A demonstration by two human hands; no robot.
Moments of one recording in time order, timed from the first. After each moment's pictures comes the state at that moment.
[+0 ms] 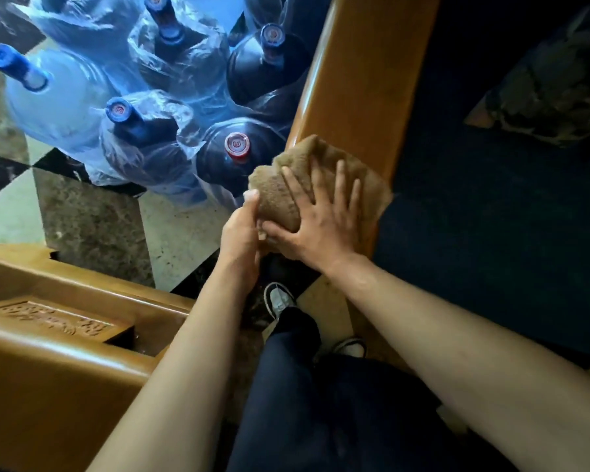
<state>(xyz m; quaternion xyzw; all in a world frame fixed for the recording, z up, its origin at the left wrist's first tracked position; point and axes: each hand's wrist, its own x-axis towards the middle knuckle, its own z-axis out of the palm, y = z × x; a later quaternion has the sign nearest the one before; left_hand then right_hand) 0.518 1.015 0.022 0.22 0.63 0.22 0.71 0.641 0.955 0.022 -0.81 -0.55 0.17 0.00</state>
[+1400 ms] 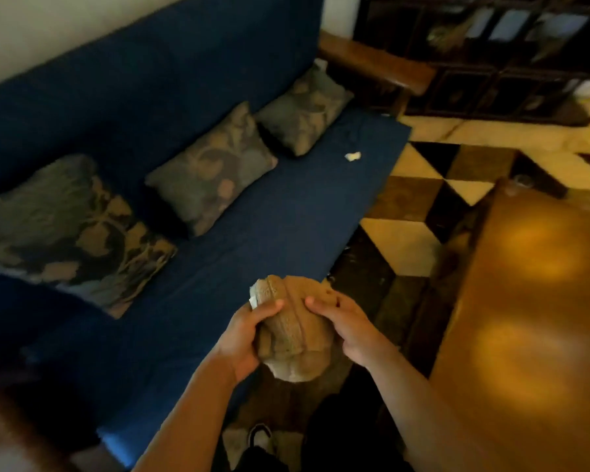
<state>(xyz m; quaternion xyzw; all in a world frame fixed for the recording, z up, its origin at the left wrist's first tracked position) 0.894 0.646 0.251 0.49 0.19 -0.38 0.76 0.868 0.437 0.231 -0.58 0.27 0.22 0.74</state>
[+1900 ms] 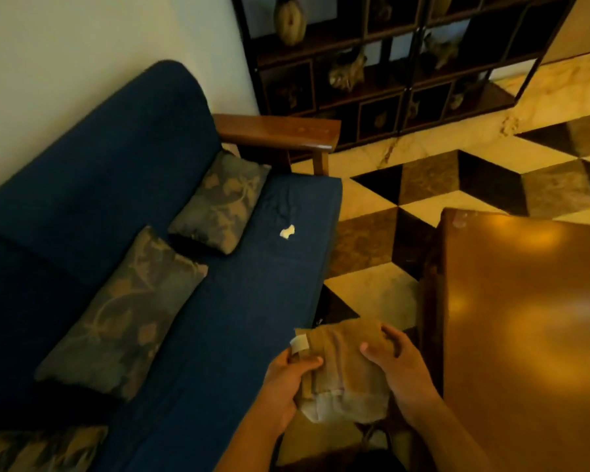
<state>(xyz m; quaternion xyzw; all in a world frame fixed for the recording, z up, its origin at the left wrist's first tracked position) 1.087 0.339 0.230 0.63 0.18 -0.42 0.63 0.989 0.151 0.204 -0.53 0.43 -0.03 0.73</state>
